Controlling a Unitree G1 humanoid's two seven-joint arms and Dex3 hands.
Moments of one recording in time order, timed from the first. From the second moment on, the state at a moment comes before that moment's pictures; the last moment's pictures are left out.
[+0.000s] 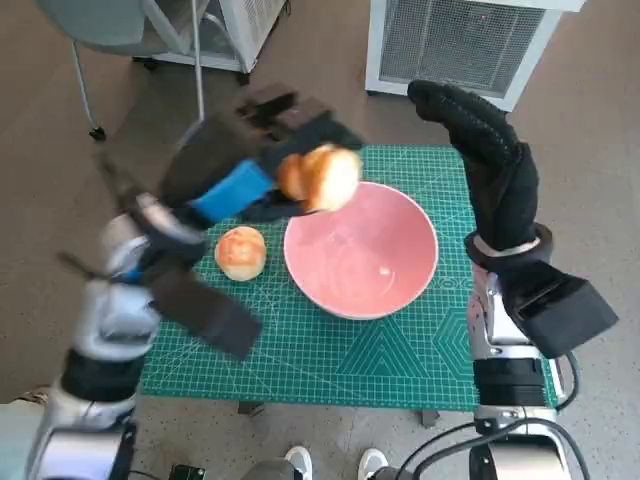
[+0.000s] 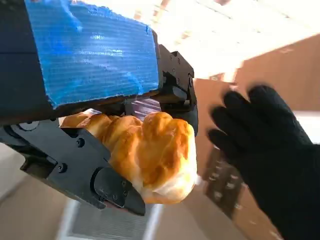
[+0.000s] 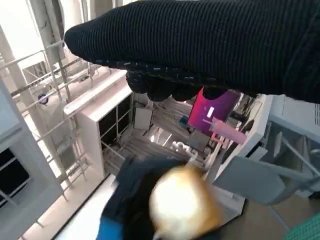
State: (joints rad) left arm -0.80 0.40 -0.22 0.16 0.50 -0.34 -0.16; right arm -0.72 -0.13 -0.08 0.50 0.20 -0.76 0.35
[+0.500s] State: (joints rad) left arm -0.91 0.31 -0.36 0.48 0.55 -0.31 -0.29; right arm -0.69 -0.14 -0.10 0.43 0.20 -0.75 0.34
